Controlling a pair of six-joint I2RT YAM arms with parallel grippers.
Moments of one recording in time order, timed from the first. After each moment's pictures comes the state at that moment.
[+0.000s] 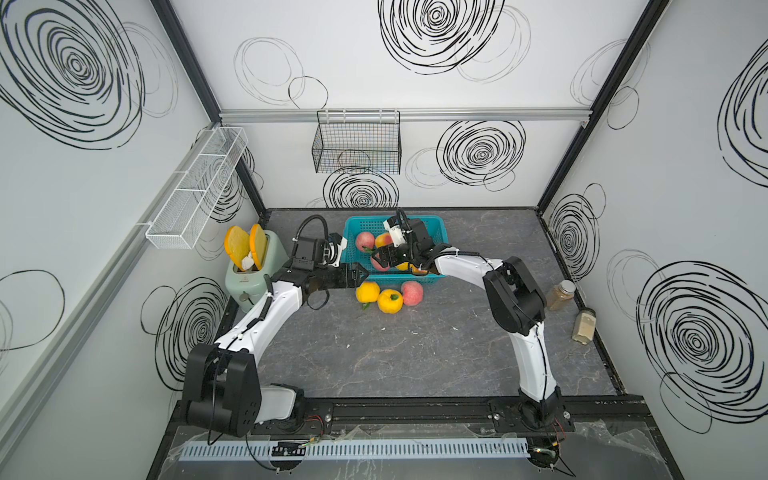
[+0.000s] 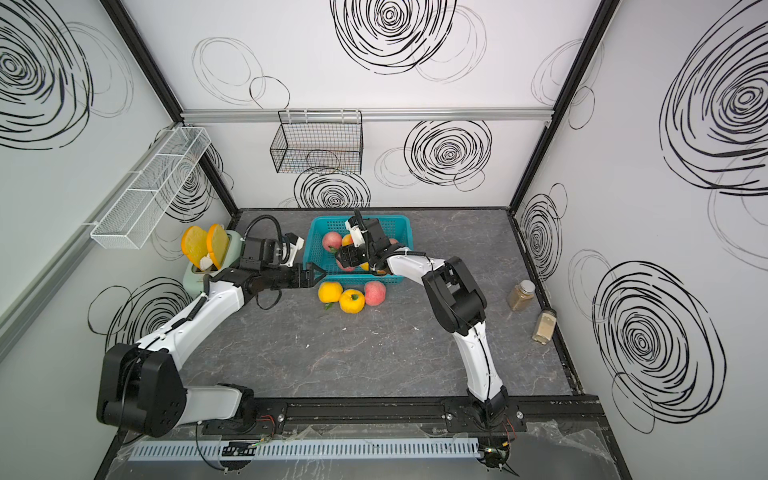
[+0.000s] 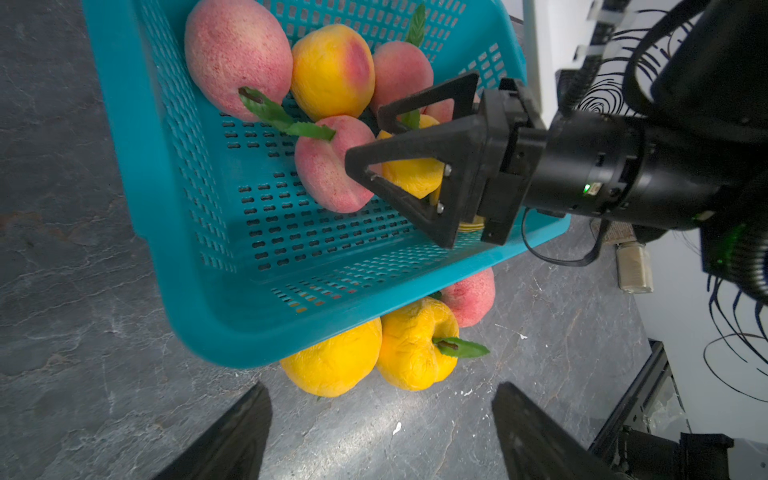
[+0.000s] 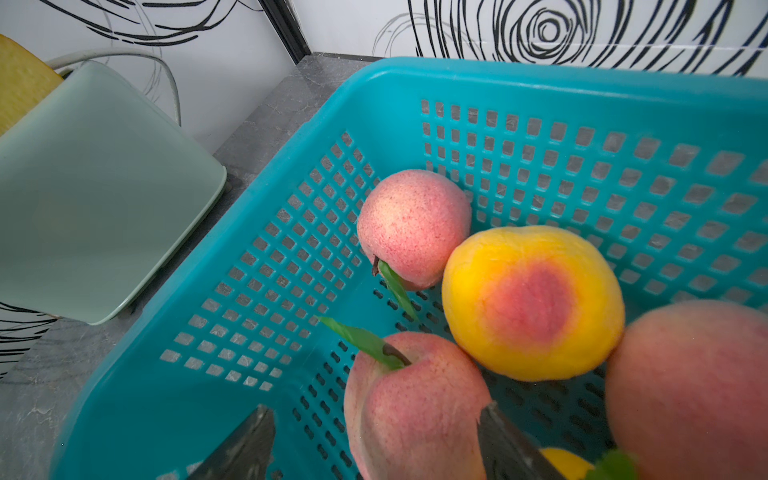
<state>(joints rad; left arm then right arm) -0.15 1.35 0.94 -0.43 0.50 -0.25 0.65 2.17 1.59 -0.03 -0.29 0.26</state>
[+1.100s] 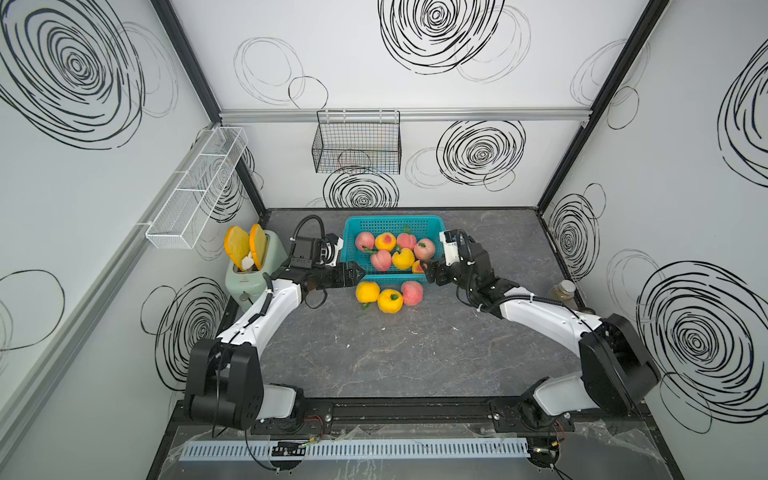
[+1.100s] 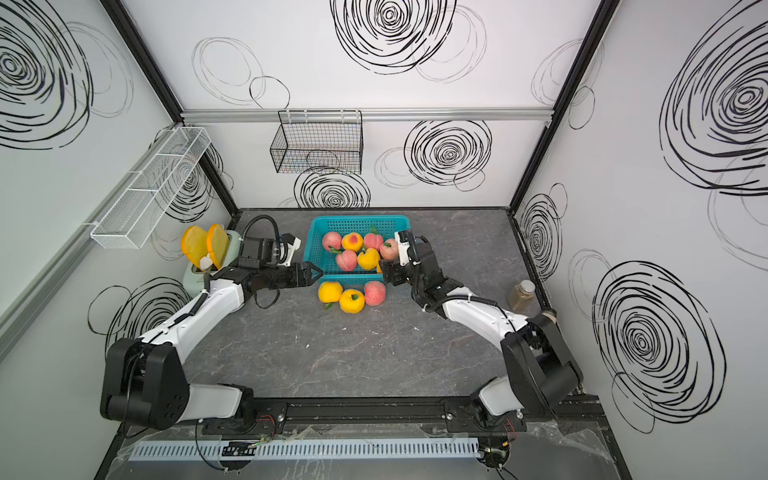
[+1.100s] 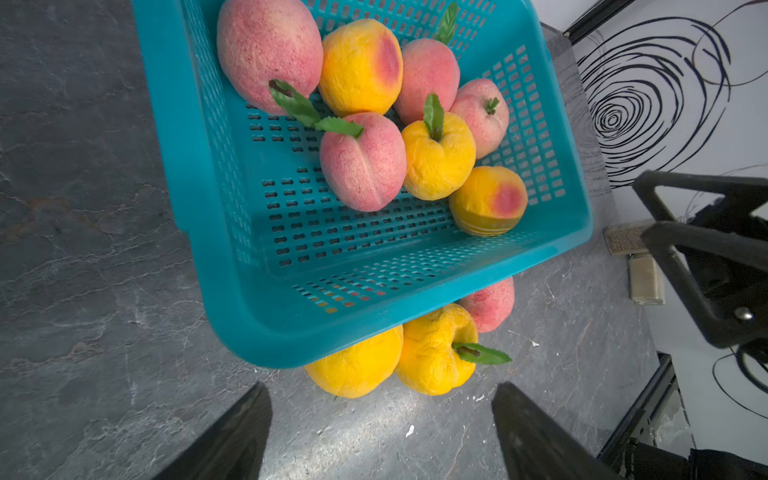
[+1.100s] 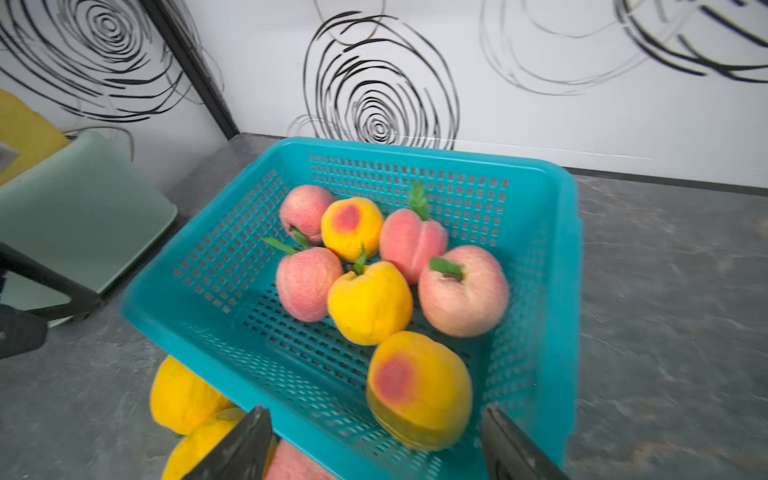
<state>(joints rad) -0.13 1.39 0.94 -0.43 0.50 -0.25 0.55 1.40 0.79 0.16 0.01 0.24</state>
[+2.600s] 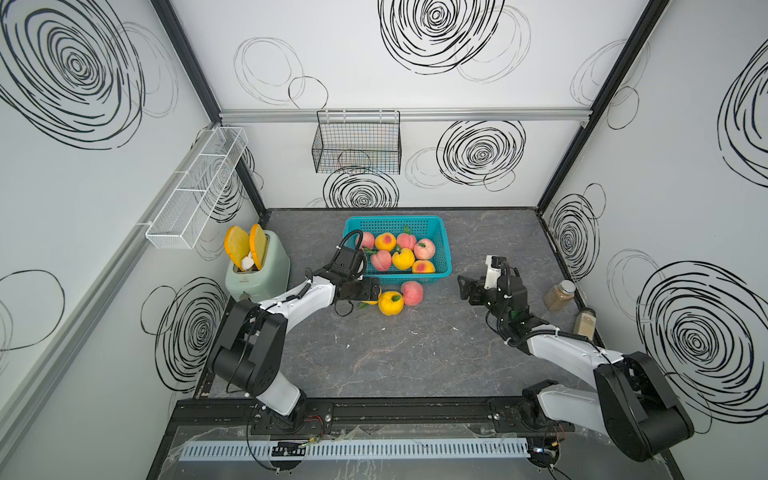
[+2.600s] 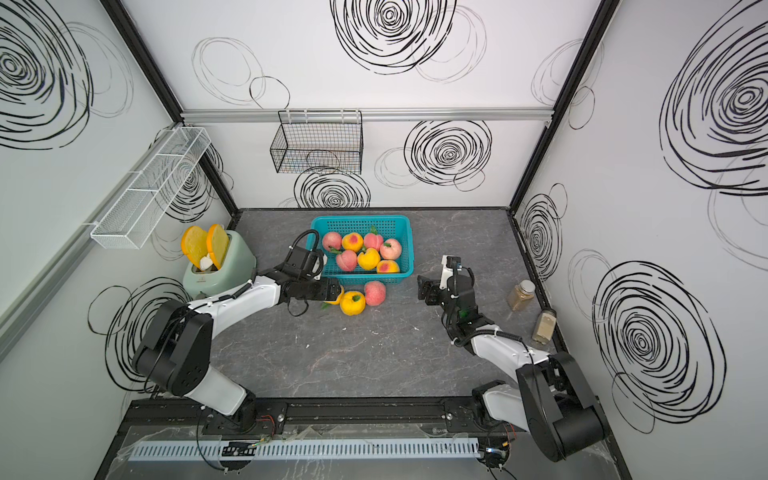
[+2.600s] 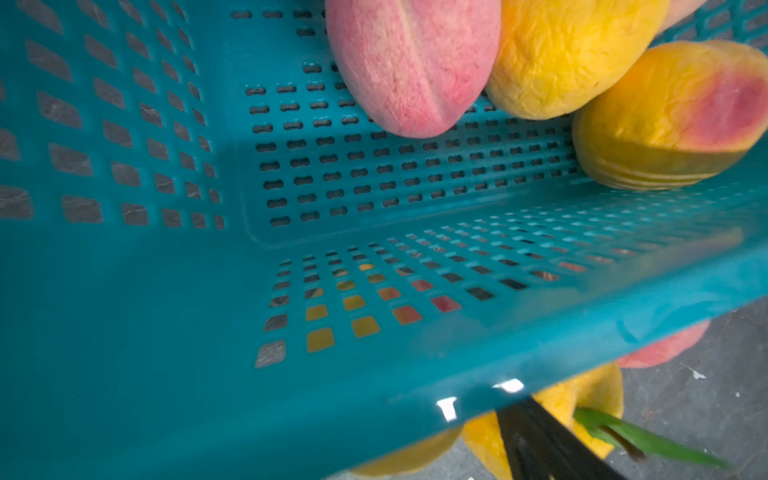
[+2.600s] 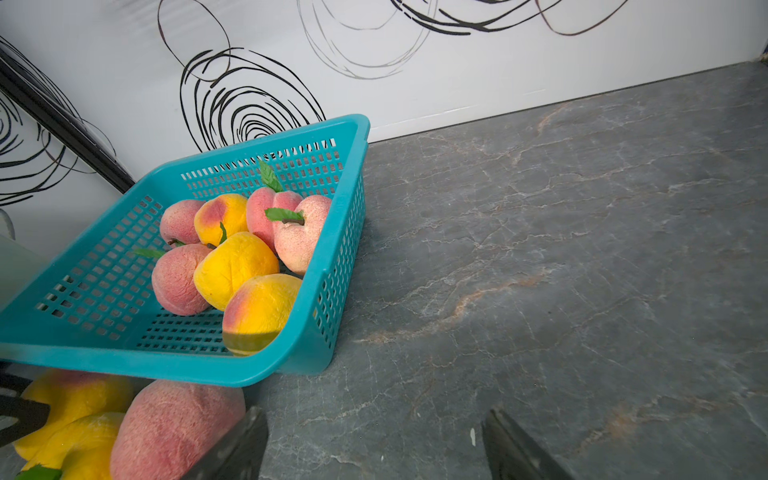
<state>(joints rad) -0.39 1.60 0.94 -0.38 0.13 -0.36 0.36 1.21 0.39 0.42 0.02 0.37</state>
